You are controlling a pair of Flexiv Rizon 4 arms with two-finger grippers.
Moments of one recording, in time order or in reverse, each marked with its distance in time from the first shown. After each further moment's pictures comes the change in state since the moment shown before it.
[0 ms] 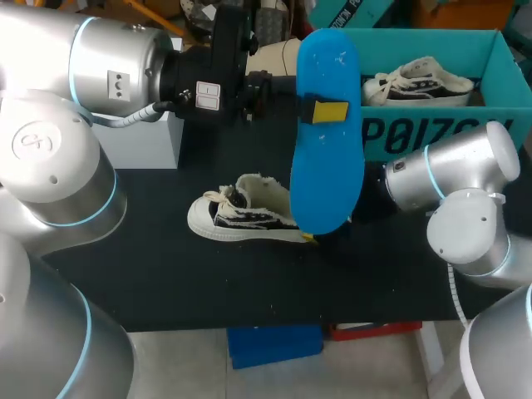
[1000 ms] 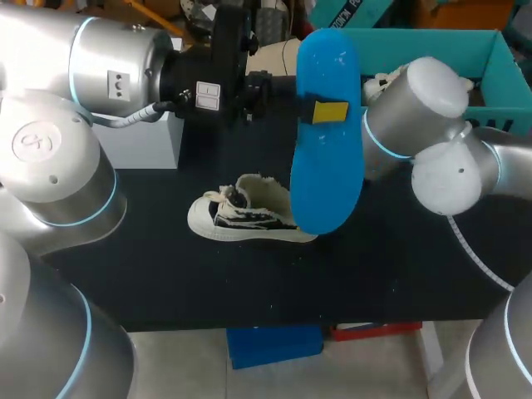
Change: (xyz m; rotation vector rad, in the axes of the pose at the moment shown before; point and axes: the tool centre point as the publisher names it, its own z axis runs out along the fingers) left arm 0.000 0.000 0.000 0.000 0.000 0.000; right arm -0.002 0.021 -0.013 0.391 -0.038 -0.045
